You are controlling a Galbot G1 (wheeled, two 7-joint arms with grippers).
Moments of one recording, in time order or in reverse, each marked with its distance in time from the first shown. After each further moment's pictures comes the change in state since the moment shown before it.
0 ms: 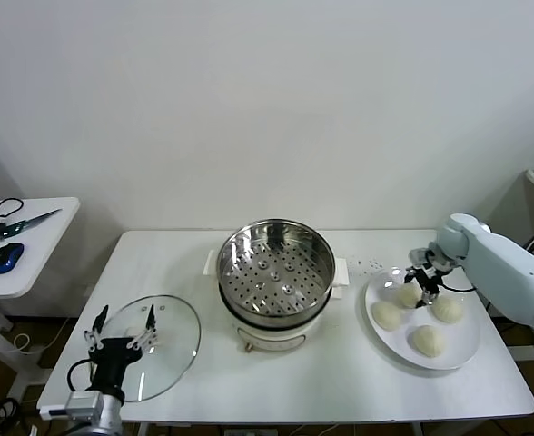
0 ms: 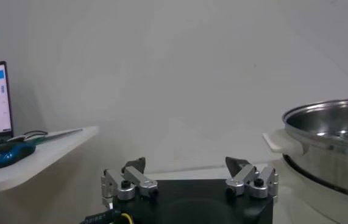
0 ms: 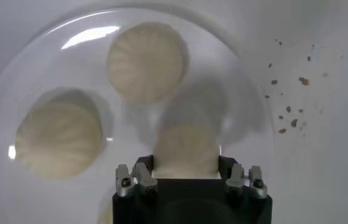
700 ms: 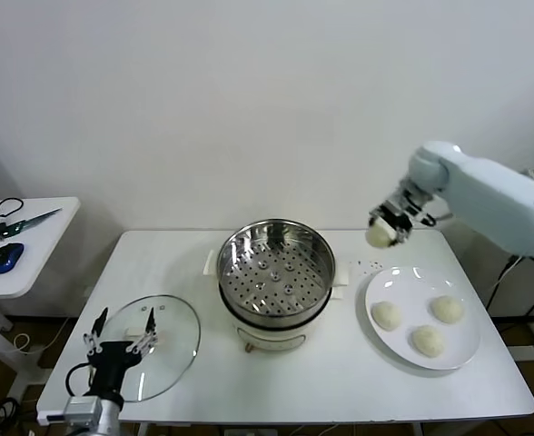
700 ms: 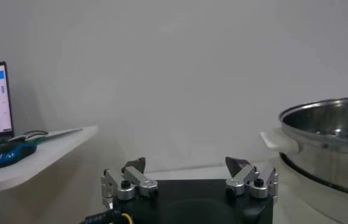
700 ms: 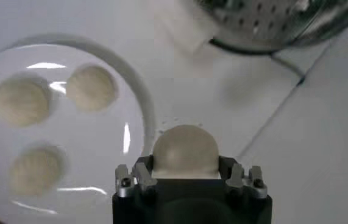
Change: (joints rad) left arm 0.025 0.003 -0.003 -0.013 0.000 -0.007 0.001; right arm 0.502 0.119 -0.359 0.307 0.051 0.260 -0.018
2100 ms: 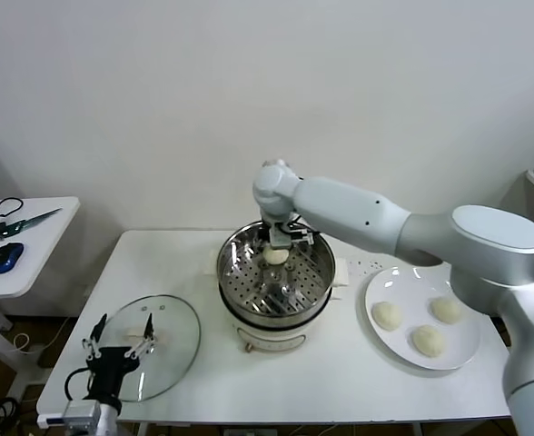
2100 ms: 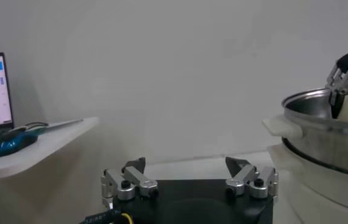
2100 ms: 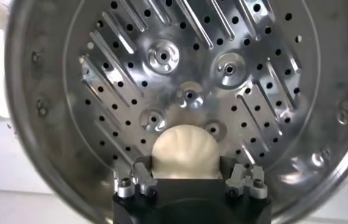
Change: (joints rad) left arm 0.008 0.017 -0.006 0.038 -0.017 -0.016 0.000; right arm -0.177 0.419 0.033 -0.062 -0.438 0.244 0.050
